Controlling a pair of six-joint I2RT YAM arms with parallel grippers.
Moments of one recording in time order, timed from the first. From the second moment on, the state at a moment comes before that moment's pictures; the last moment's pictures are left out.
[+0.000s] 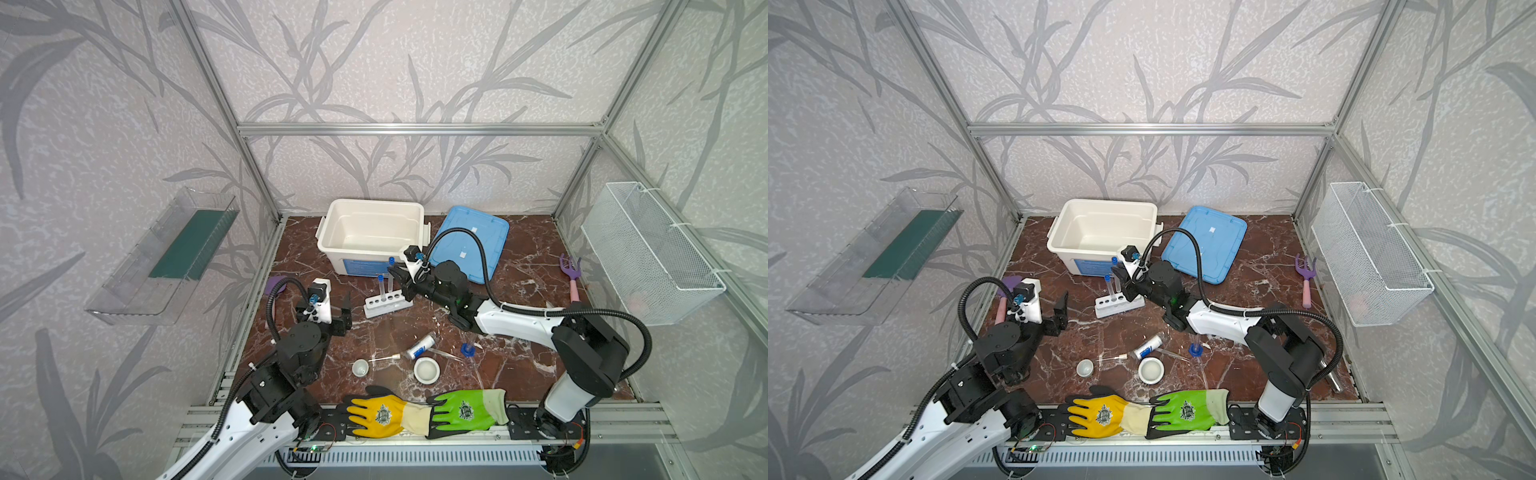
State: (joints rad) left arm -0.73 0.42 0.54 -0.30 -0.63 -0.08; right arm 0.84 1.69 0.96 0.64 -0.08 0.03
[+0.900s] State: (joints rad) left arm -0.70 0.46 0.53 -0.30 -0.63 -0.08; right arm 0.84 1.81 0.93 0.74 -0.04 0.03
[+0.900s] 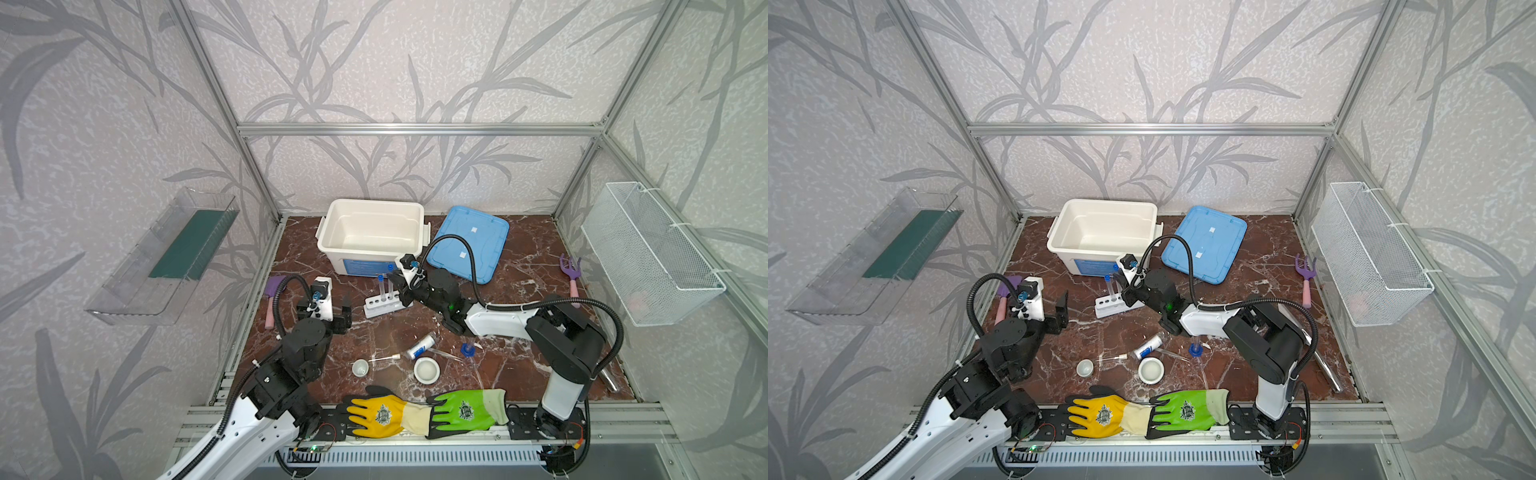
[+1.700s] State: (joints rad) left arm -0.67 0.46 0.53 -0.30 -0.60 -0.08; right arm 0.85 1.88 0.91 0.82 -0.03 0.03
